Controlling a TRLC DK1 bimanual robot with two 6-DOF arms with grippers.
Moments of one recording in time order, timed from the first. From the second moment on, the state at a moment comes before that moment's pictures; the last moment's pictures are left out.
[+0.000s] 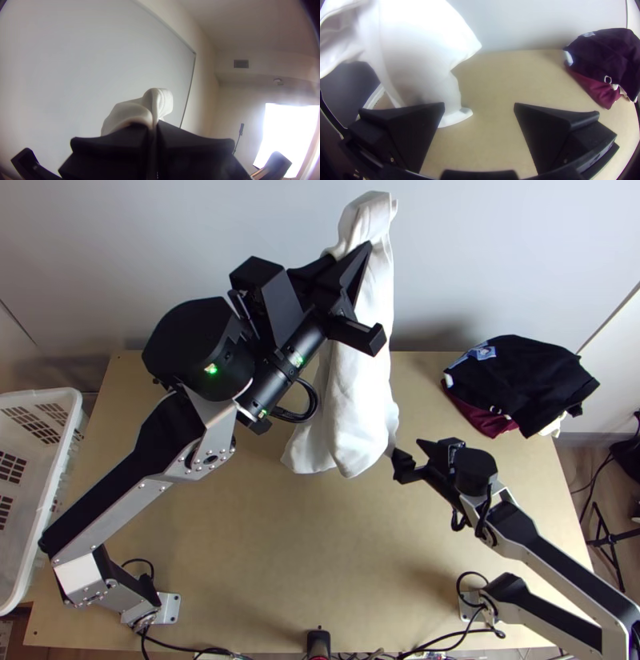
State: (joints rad) left arm -0.95 1.71 2.22 -0.09 -0.32 -0.16; right arm 0.52 1.02 0.51 0.12 0.01 0.35
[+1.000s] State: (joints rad) left arm -0.92 1.70 2.21 -0.08 -0.32 -0.15; right arm 0.66 0.99 0.47 0.13 -0.05 0.29
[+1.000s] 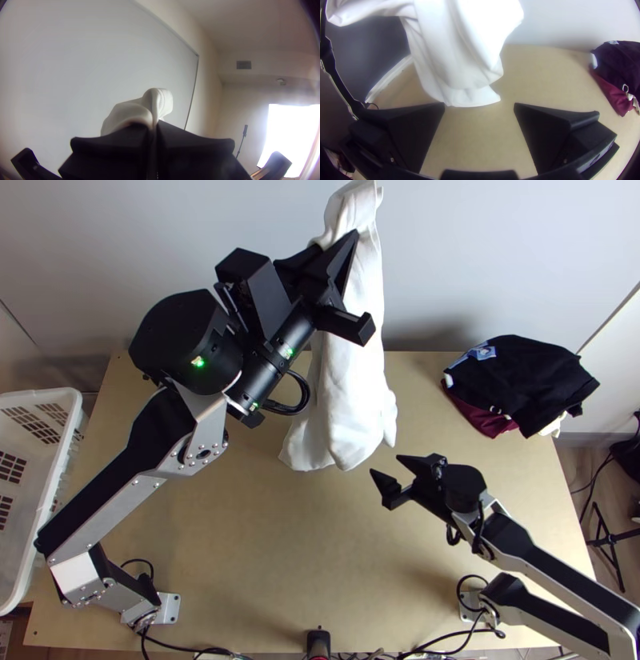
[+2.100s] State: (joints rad) left arm -0.92 1.68 2.20 -0.09 -0.32 -0.19; right arm 0.59 1.32 0.68 0.36 -0.05 0.17
